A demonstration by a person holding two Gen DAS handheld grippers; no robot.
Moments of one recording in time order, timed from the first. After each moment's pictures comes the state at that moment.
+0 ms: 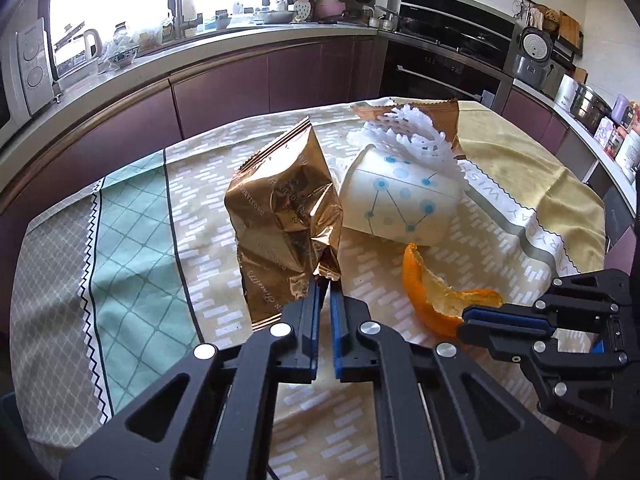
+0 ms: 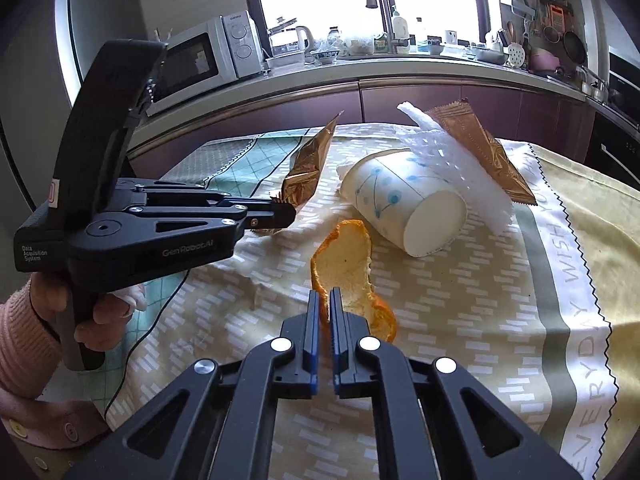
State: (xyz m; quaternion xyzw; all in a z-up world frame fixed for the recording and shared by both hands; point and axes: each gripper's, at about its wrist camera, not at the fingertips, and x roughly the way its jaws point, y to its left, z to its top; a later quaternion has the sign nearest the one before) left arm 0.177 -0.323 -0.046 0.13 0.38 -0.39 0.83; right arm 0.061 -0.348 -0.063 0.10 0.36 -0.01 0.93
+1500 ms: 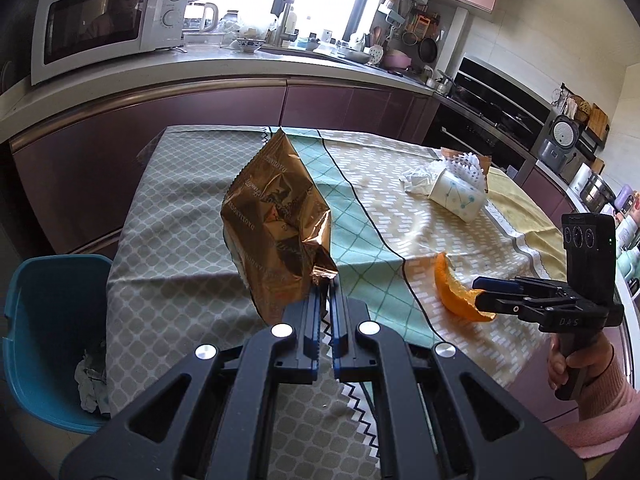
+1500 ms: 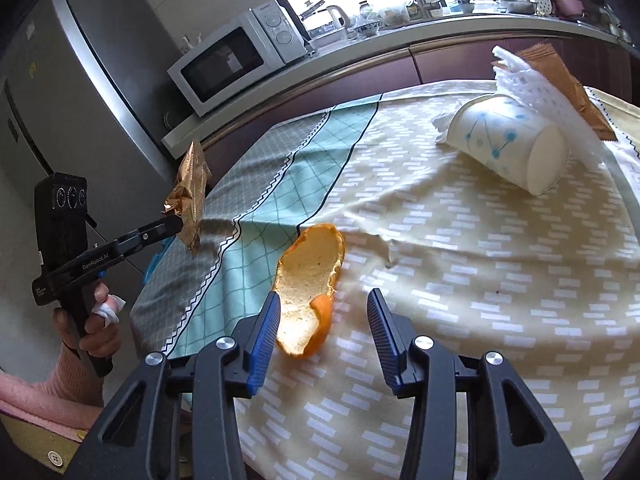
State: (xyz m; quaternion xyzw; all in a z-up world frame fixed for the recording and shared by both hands) left arm 0.132 -0.070 -0.021 0.00 0.37 -0.33 0.87; right arm 0.061 -0.293 -0.080 0.20 0.38 0.10 0.90
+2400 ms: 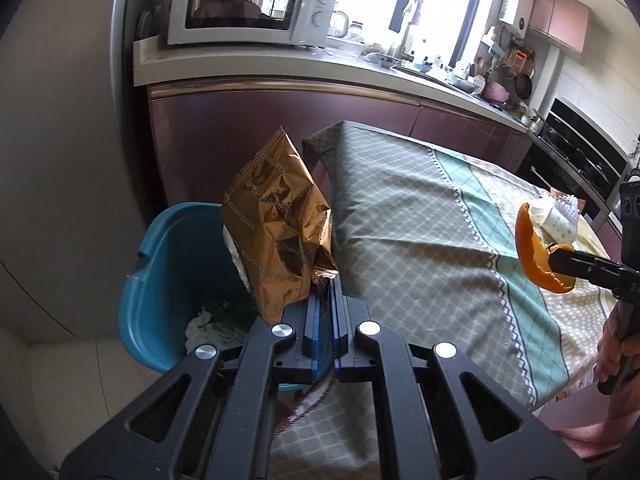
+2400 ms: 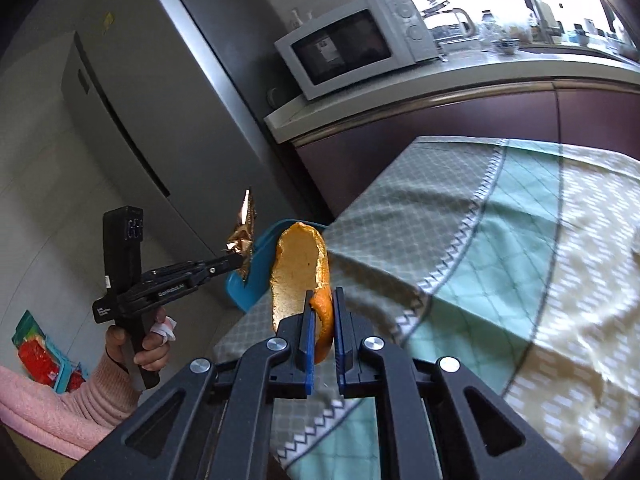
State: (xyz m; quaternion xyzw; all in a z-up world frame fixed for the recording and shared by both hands) left arm 0.141 0.100 -0.034 -0.05 0.38 -0.16 0.91; right arm 0.159 -0.155 -0.024 0.14 0.35 0.27 0.89
